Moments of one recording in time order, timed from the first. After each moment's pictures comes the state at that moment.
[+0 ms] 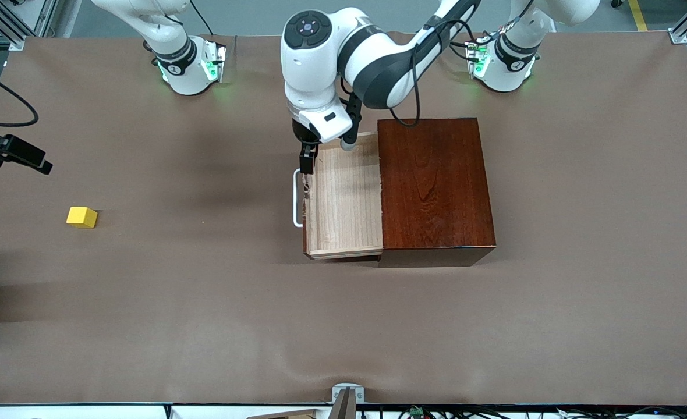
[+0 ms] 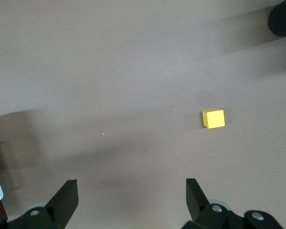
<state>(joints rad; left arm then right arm) -0.90 0.56 -0.04 -1.26 0.01 1.97 -2.40 -0.09 0.03 0.02 -1.55 0.02 1.56 0.10</state>
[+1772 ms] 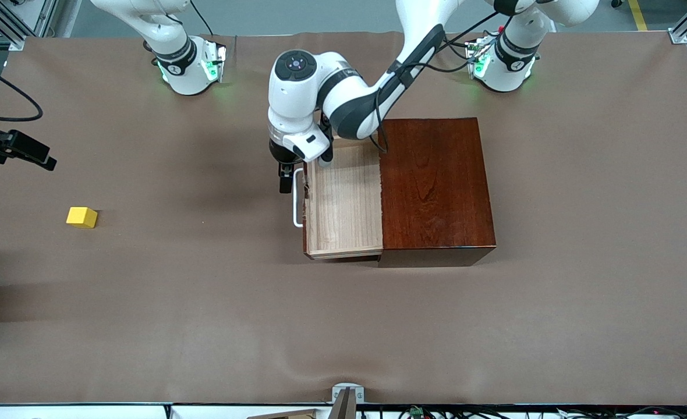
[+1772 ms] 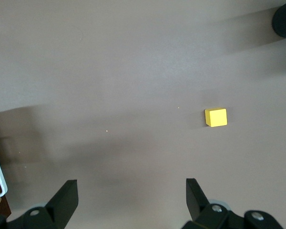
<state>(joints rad) -0.96 0.76 -0.03 -1.22 0.01 2.26 -2.59 -0.05 0.03 -0.01 -1.53 0.02 1.54 0.11</state>
